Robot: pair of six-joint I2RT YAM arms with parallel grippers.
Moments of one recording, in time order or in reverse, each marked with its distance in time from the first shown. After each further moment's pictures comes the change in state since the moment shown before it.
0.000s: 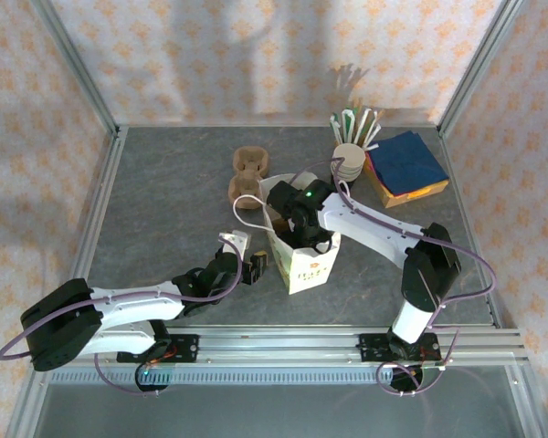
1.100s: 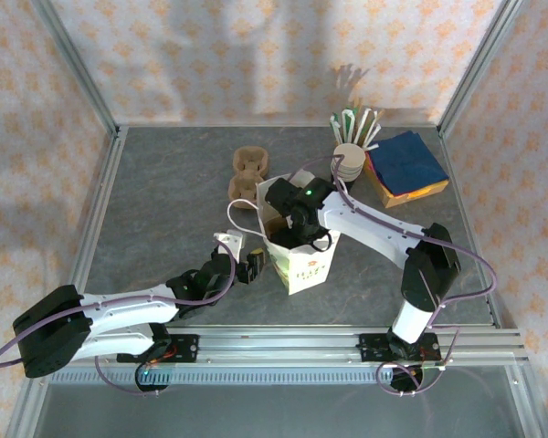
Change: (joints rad) left arm -0.004 -0.069 -0.020 -0.002 -0.032 -0.001; right arm 0.003 0.000 0.031 0.014 0.004 0.011
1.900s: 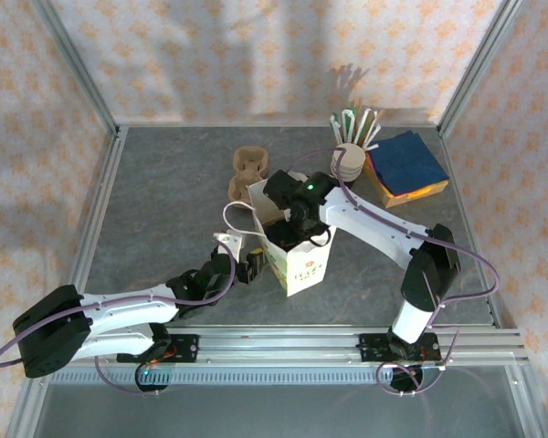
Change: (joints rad) left arm 0.000 0.000 0.000 -0.002 -0.010 0.000; right arm 0.000 0.003 0.076 -0.013 0.004 0.000
